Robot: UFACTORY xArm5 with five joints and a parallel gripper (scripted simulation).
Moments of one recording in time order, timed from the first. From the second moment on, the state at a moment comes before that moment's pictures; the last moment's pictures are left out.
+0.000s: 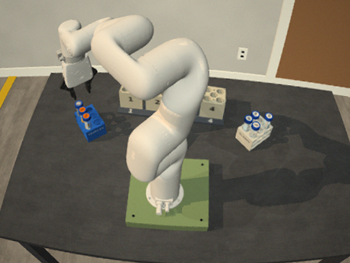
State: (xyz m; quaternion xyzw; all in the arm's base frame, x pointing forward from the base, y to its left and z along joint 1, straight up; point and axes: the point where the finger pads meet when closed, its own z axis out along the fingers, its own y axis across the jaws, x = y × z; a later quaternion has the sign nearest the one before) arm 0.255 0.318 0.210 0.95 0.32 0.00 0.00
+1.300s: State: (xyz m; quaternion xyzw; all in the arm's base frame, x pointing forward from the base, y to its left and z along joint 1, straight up) arm 0.254 0.317 0.160 0.95 0.32 0.00 0.00
